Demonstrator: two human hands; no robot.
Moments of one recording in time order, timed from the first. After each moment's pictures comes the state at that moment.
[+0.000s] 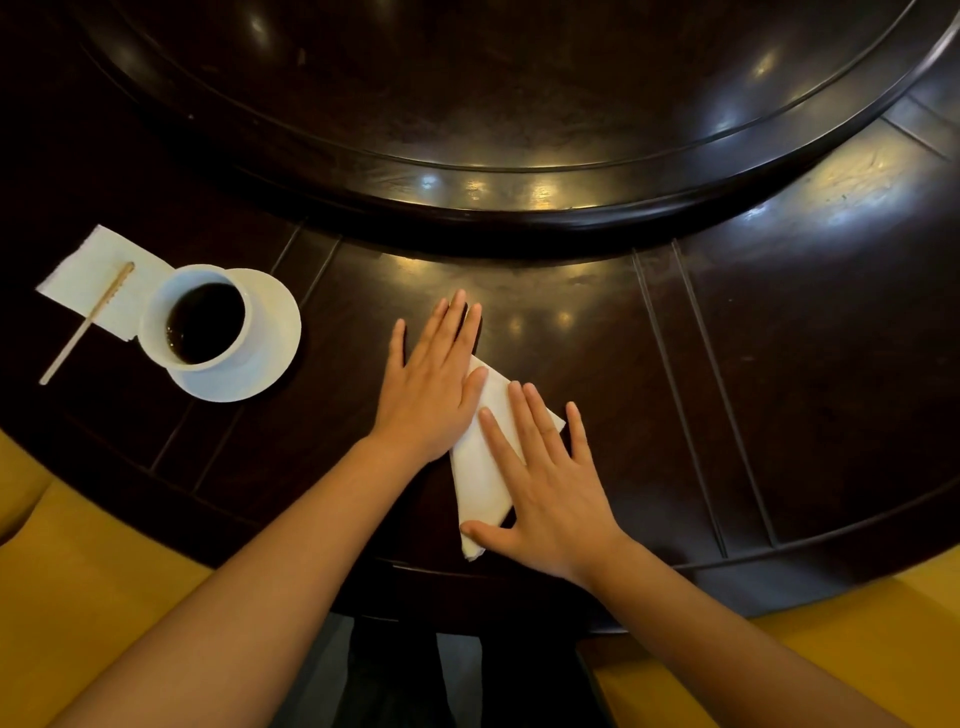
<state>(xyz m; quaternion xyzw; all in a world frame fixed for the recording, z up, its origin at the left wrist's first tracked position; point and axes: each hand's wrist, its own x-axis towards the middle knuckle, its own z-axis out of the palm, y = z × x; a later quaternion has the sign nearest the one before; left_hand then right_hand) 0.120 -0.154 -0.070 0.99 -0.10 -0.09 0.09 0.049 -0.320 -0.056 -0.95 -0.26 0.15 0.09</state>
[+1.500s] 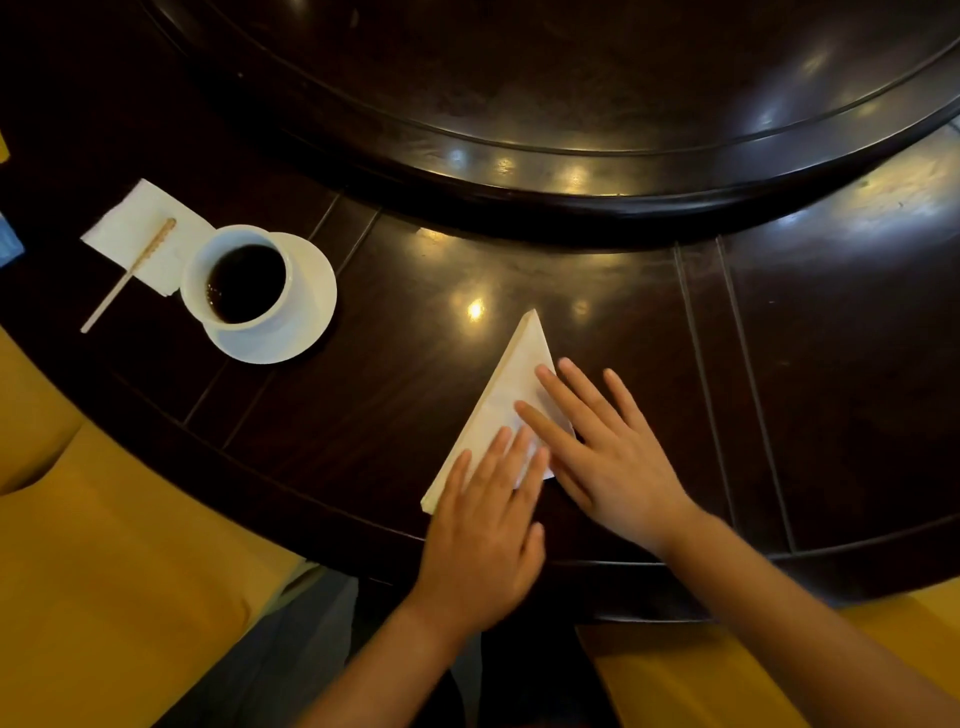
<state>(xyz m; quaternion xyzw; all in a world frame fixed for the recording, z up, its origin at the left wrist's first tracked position) -0.021 -0.193 -0.049 0.98 -0.13 -0.04 0.16 0.073 -0.357 -0.049 -0.91 -0.39 0.04 0.10</state>
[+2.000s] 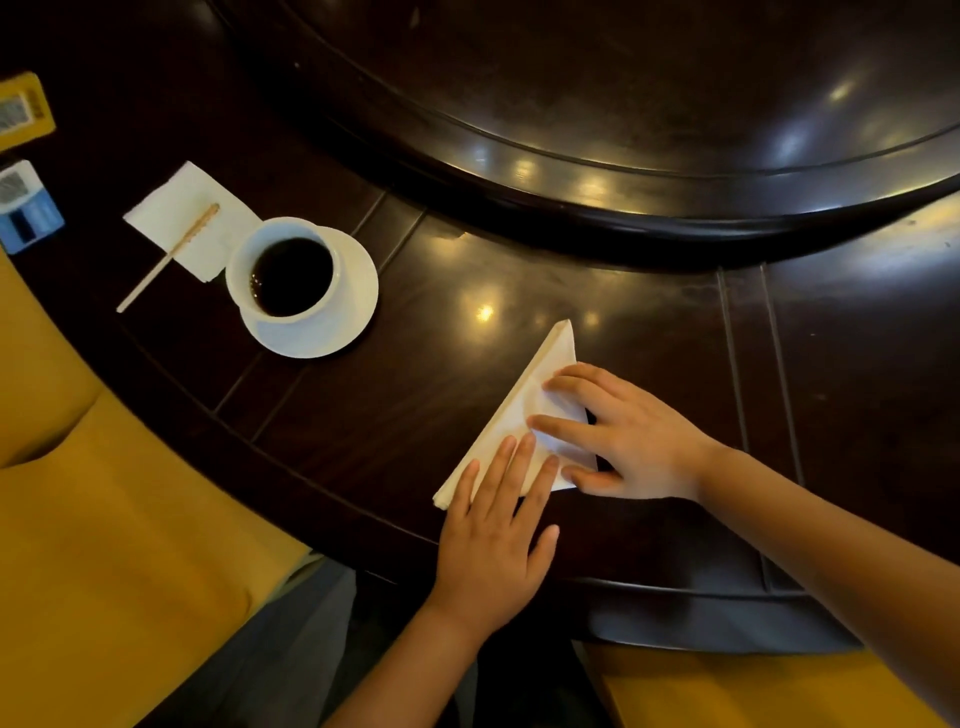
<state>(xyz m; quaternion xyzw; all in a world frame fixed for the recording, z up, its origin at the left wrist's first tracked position) -0.020 -0.185 -0.065 0.99 -0.07 -0.07 0.11 0.135 -0.344 -0.049 -0.82 -0.55 0.10 0.09</state>
